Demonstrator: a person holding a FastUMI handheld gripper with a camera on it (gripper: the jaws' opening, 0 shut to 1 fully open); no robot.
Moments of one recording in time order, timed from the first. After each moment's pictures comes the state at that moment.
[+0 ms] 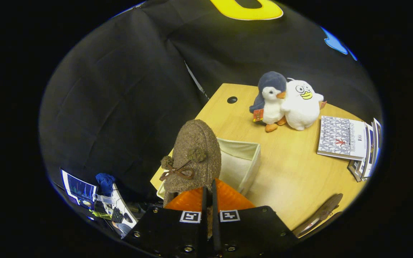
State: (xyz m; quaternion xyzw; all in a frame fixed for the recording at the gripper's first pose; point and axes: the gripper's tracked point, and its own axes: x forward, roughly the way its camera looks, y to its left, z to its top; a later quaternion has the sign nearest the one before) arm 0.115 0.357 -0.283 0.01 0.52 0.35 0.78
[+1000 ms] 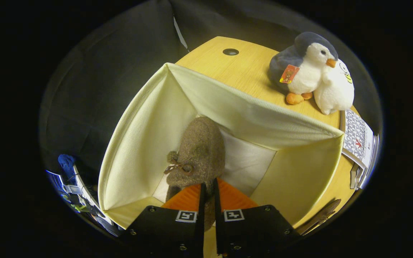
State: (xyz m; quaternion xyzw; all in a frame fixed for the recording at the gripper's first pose) arm 0.115 0.407 -0.445 -0.14 0.62 0.27 0.73
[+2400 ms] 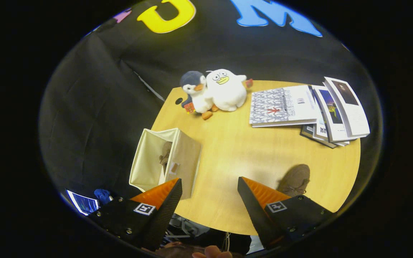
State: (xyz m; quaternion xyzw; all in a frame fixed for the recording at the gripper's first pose) arm 0.119 0.125 -0.273 0.08 0.55 0.21 0.80
